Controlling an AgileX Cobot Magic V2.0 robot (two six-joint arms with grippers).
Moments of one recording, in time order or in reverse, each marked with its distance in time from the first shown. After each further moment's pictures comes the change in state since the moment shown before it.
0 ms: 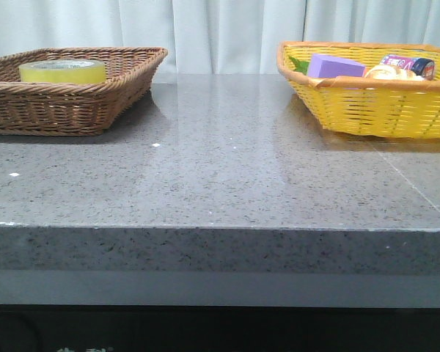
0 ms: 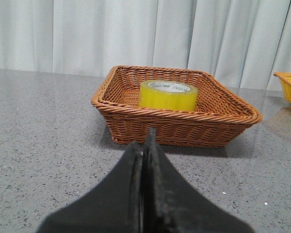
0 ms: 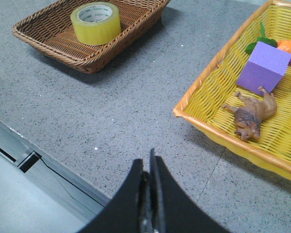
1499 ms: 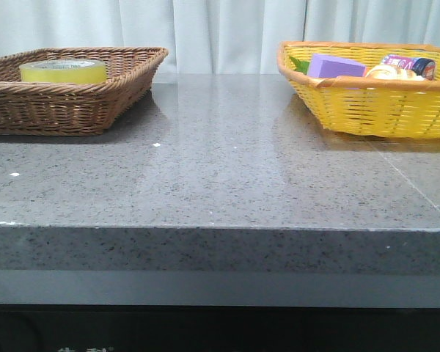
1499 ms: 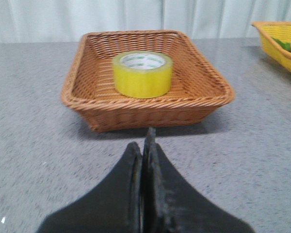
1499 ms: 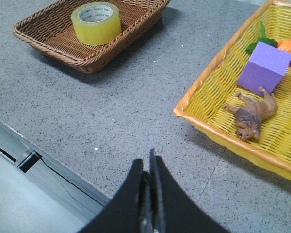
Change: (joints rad) left arm -0.041 0.254 -0.297 -0.080 0.268 0.145; right arm 0.000 0.000 0.000 0.000 0.000 0.000
